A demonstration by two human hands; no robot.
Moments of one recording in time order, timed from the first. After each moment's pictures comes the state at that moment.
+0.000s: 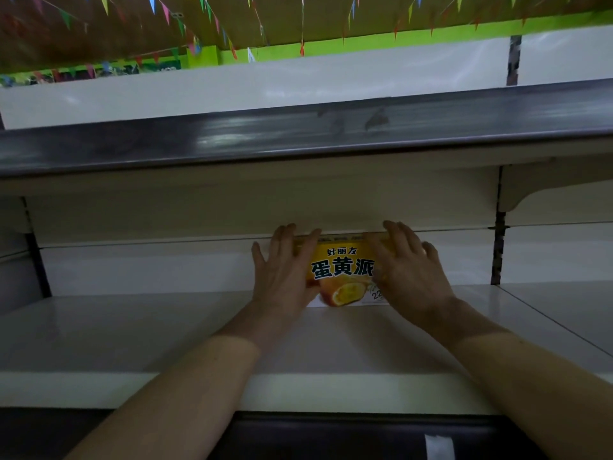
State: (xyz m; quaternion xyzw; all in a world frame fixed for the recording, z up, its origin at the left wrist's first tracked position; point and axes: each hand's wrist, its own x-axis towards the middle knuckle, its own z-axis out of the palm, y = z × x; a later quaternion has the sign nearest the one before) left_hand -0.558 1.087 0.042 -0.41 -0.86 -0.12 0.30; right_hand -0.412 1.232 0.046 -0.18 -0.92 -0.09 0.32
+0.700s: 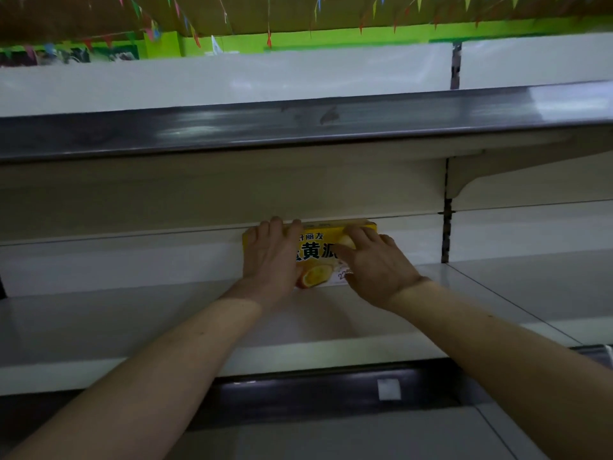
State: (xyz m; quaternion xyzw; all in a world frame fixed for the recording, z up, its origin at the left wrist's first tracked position) left_hand -0.517 1.090 0.061 -0.43 -0.85 -0.08 0.31; right_hand -0.380 1.198 0.058 -0.17 -0.95 -0.14 0.21
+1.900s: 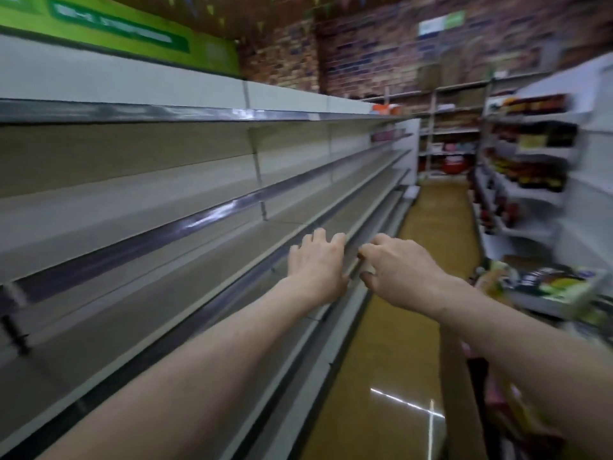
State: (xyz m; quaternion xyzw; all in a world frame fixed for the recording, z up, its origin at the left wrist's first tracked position) left_hand 0.163 1.161 -0.006 -0.85 -0.51 -0.14 0.07; right_hand 0.290 1.110 -0.004 -0.66 -0.73 -0.15 0.11
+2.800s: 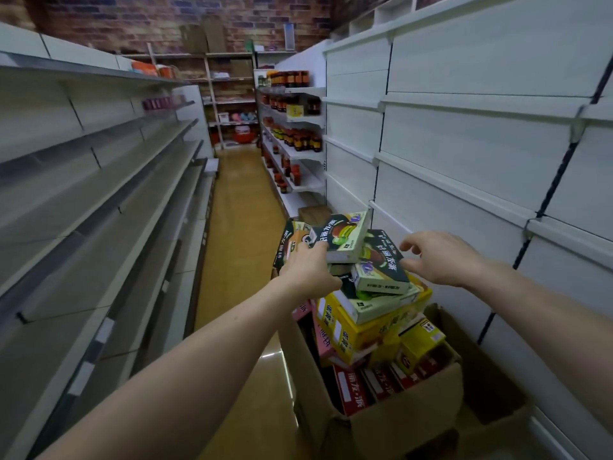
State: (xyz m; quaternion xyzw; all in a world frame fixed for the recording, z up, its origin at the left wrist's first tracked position) left_hand 0.415 1.166 -0.088 -0.95 -0.23 -0.01 -0.19; right_hand 0.515 0.981 -0.054 -0.94 -0.33 -0.01 0.07
